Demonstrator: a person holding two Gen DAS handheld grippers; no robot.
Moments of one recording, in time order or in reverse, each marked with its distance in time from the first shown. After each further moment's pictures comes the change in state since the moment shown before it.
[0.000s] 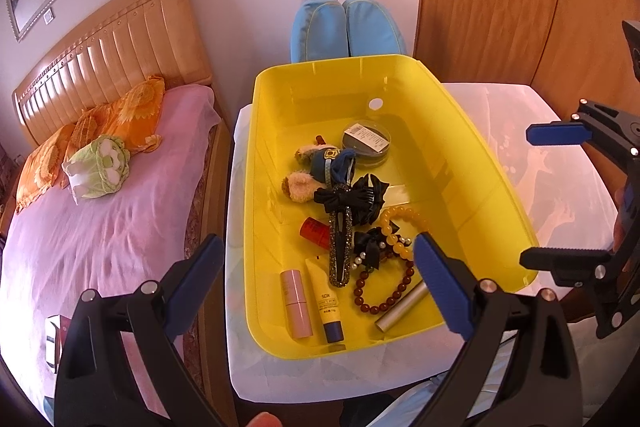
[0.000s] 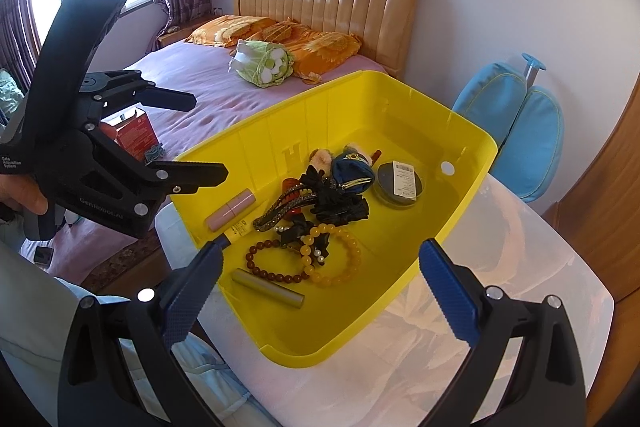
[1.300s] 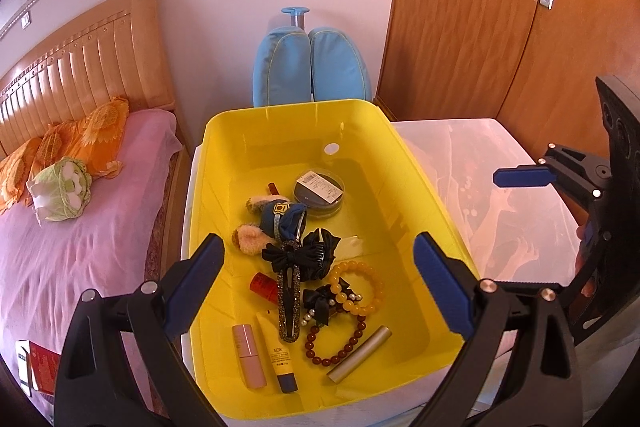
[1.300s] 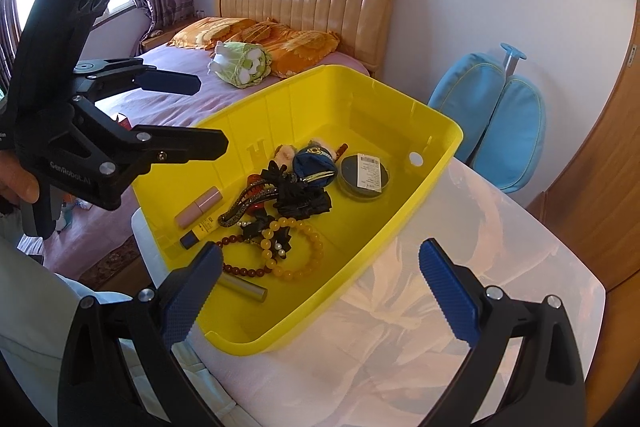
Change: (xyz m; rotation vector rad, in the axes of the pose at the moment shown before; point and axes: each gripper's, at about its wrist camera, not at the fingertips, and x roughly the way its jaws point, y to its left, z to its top) left arm 0.005 -0.014 0.035 -0.006 -0.095 -0.153; right arm -0.004 -0.037 -0.008 0.039 0.004 -0.045
